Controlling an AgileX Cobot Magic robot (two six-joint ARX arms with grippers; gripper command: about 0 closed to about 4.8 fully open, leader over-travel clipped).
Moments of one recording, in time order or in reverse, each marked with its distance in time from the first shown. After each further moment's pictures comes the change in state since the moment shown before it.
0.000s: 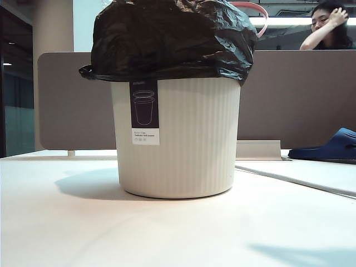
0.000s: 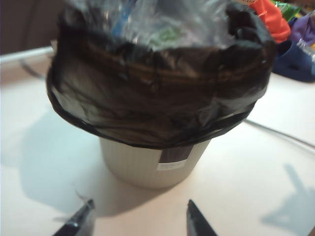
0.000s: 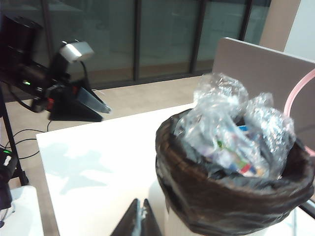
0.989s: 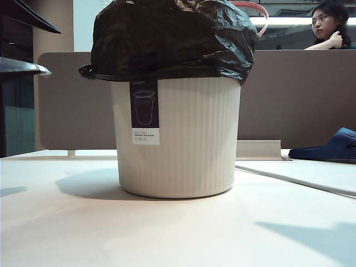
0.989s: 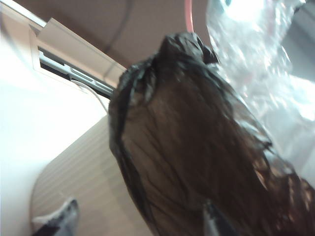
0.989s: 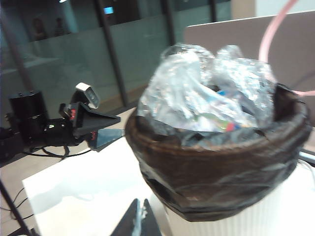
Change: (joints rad) left arm 0.277 0.435 -0.391 1.144 0.305 -0.864; right arm 0.000 -0.109 -0.413 0.416 0.138 0.342
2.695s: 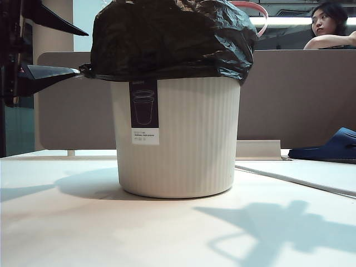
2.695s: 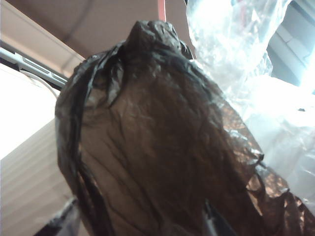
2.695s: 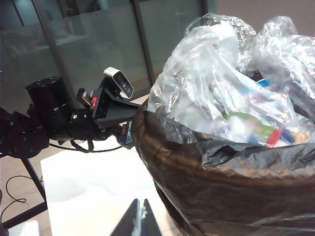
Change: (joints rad) left arm -0.119 0.233 0.006 0.350 -0.033 -0.148; right arm 0.151 0.354 0.000 0.289 -0.007 -0.042
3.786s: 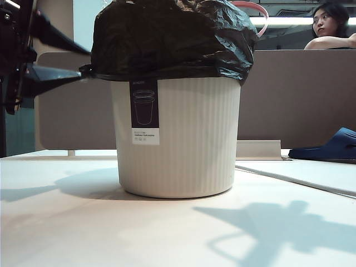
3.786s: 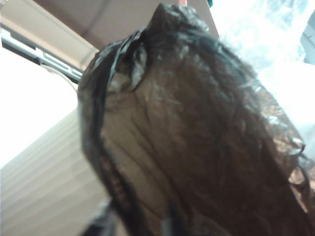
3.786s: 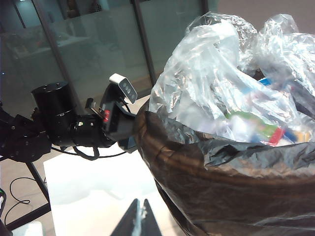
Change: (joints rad) left arm -0.041 0.006 0.000 -0.069 -0.069 0.067; right arm 0.000 0.000 0.000 0.001 -0.002 0.017
